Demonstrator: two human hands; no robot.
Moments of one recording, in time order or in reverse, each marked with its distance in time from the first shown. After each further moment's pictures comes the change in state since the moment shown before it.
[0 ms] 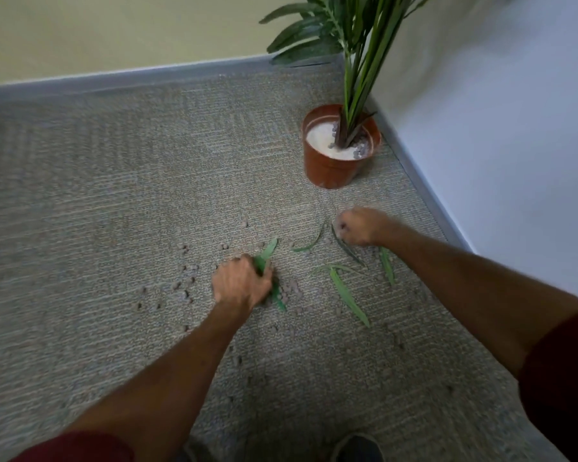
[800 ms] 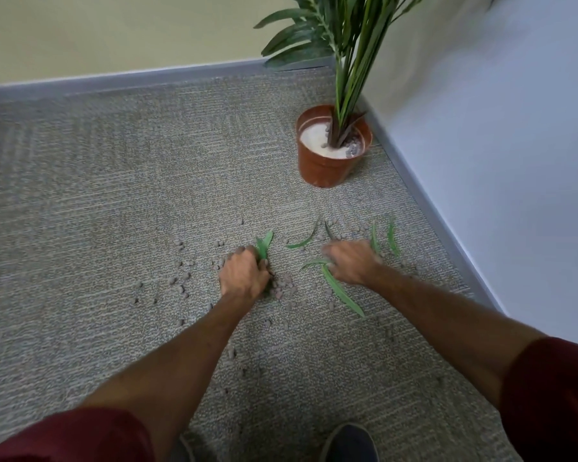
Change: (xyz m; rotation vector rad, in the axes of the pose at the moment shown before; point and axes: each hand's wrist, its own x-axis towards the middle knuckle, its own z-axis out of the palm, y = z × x) left_hand 0.001 0.018 0.004 -0.193 0.021 0.009; right_hand -0.039 -0.017 0.080 -0.228 0.119 -0.124
